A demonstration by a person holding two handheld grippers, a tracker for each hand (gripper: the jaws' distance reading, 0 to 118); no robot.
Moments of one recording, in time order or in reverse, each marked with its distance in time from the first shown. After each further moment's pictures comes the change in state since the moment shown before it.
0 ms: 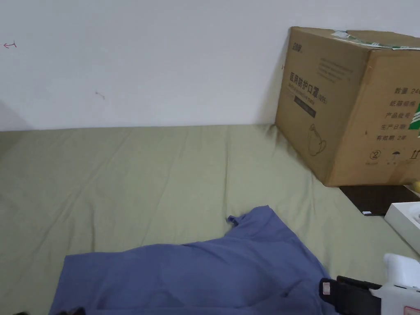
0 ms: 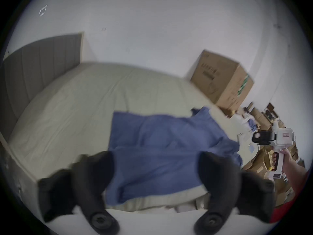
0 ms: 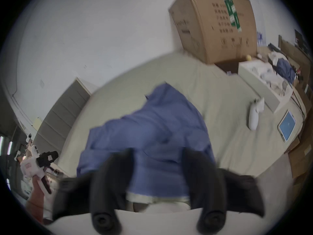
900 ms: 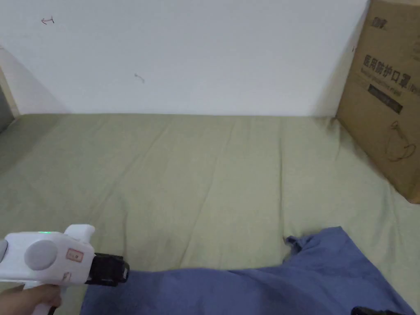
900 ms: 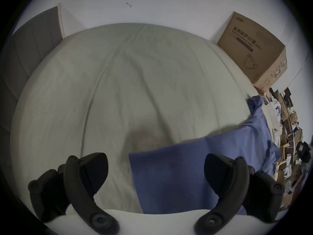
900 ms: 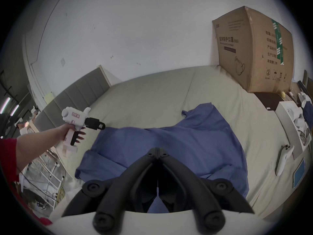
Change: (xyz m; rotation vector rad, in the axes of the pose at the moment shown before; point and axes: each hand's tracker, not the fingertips) left arm -0.112 0.083 -0.290 -0.528 0.159 -0.027; right arm -0.059 0.029 -0.105 -0.047 0.159 0.246
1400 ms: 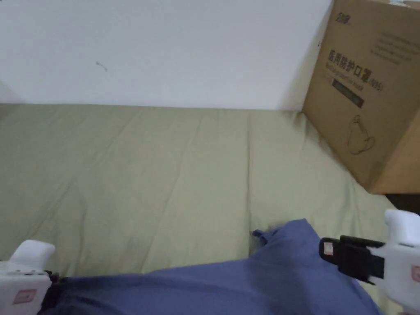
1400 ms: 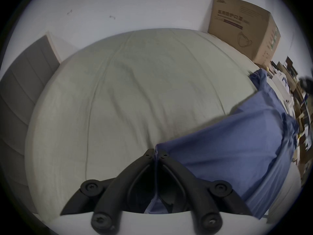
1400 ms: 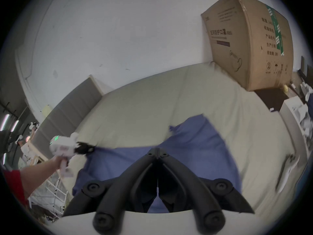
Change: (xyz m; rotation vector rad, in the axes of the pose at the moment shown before) left arm 0.021 -0.032 0.009 0.109 0.111 -0.249; right arm 0.086 0.082 -0.061 -0.020 -0.052 -0.128
